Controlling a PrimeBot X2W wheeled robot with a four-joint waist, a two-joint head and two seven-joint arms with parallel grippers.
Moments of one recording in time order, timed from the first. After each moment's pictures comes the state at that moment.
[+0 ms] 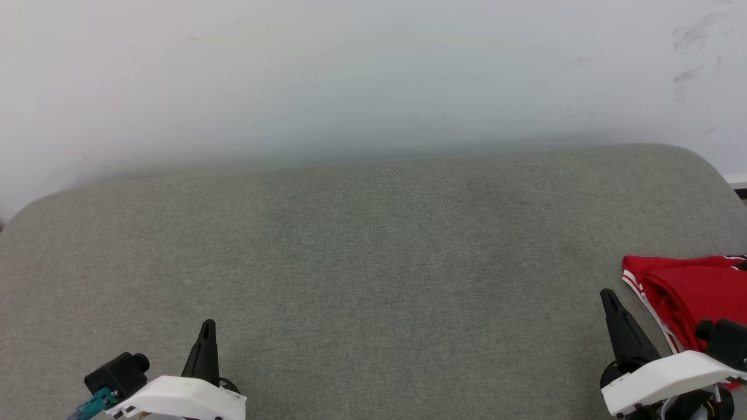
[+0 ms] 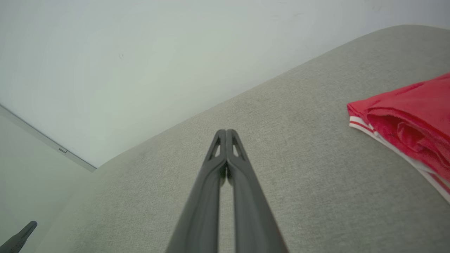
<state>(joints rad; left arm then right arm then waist) 0.01 0.15 -0.09 0.21 -0.78 0.04 -0.13 0.02 -0.11 -0.01 0.11 0.63 0.13 0.02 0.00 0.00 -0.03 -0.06</state>
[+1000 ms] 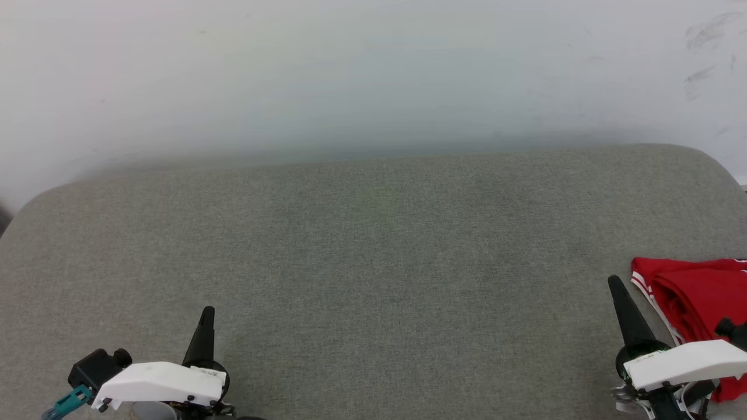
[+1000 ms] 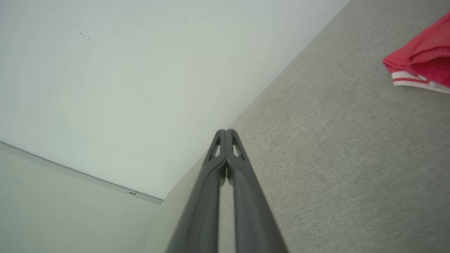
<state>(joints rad) -0.03 0.11 -0.01 0.22 -1.11 -0.03 -0.04 -0.04 -0.09 -0.05 0.16 1.02 0.13 0.06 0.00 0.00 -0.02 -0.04</state>
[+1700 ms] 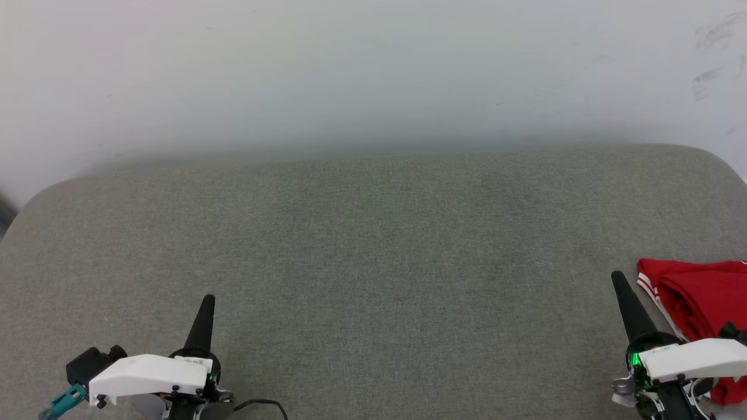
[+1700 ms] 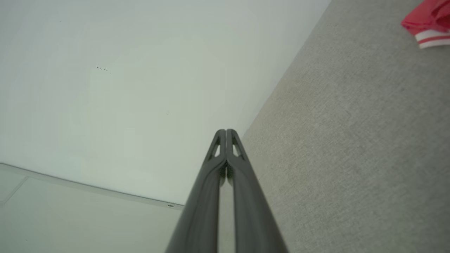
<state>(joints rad) -0.06 0.09 0.04 0.23 -1.29 -0.07 0.02 -0.06 -0.07 -0.07 0.19 1.23 0.13 0.08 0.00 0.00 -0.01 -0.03</state>
